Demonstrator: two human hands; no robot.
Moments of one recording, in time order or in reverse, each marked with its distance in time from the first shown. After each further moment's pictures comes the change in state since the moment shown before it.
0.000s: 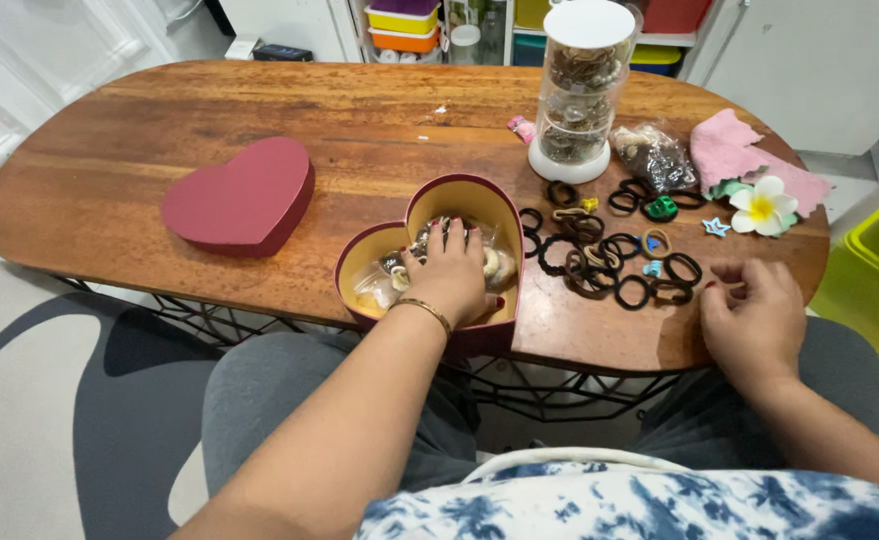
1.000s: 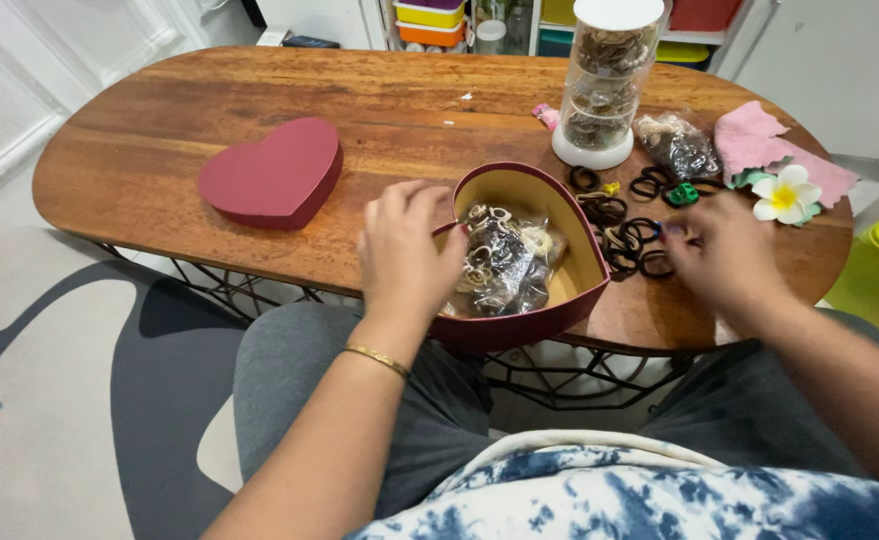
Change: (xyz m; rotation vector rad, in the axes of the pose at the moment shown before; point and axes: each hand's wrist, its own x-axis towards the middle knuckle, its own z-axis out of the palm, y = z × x) left_hand -0.081 -0.038 0.000 -0.345 1.026 0.058; right_hand 0.058 -0.018 0.024 -0.120 -0.299 -0.202
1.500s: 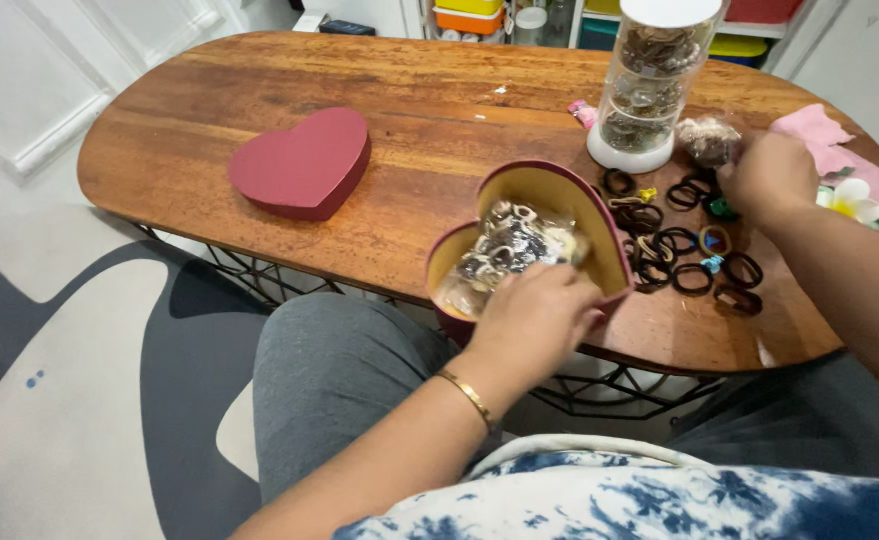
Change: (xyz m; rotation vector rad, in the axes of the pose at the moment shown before) left_hand -0.040 0.056 0.038 -0.226 -0.383 0.319; right_hand 0.132 0.073 0.060 -0.137 -0.074 0.237
